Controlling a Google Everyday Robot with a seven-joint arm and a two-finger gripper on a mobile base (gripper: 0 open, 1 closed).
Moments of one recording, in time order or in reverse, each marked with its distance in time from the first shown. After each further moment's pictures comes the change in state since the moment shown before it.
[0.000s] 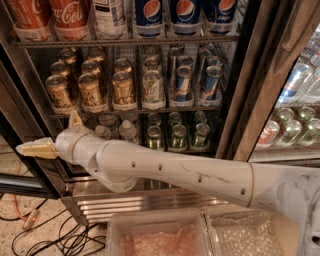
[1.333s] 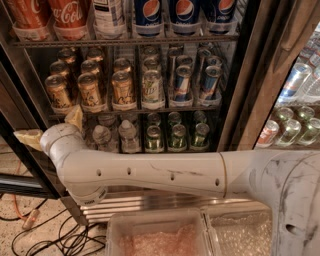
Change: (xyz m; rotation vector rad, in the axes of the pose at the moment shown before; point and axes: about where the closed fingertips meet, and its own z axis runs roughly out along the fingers) arm -0.009 -0.018 0.016 0.345 0.035 -0.012
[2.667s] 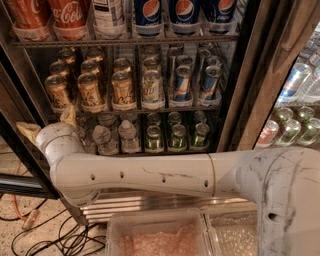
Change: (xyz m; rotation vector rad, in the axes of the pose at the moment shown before) arm -0.007 0.001 0.011 0.045 -0.066 0.043
